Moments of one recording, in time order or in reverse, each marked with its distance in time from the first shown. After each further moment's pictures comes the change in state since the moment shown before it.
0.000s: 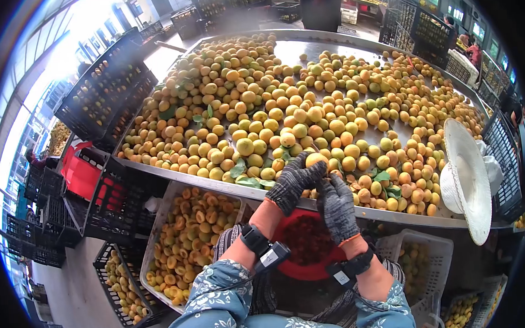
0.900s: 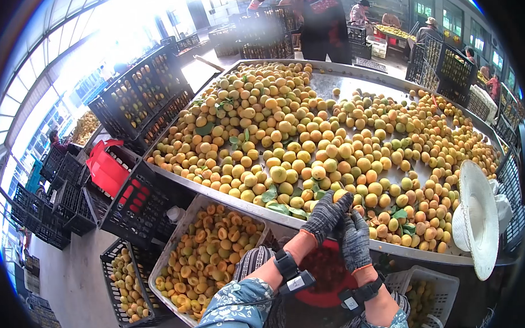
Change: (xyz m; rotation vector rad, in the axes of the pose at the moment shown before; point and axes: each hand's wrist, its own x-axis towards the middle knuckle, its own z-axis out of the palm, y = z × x) left_hand -0.008 -0.001 0.025 0.189 0.350 0.002; right_hand 0.004 0.018 0.021 0.590 0.090 0.196
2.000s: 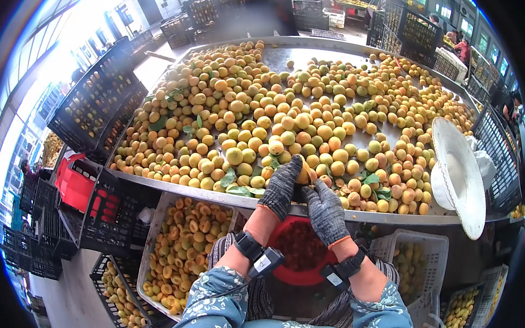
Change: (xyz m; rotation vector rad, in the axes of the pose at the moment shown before) left_hand 0.011 0.002 -0.007 -0.316 -0.087 -0.082; right_hand -0.011 -0.042 0.002 -0.967 0.009 -0.183
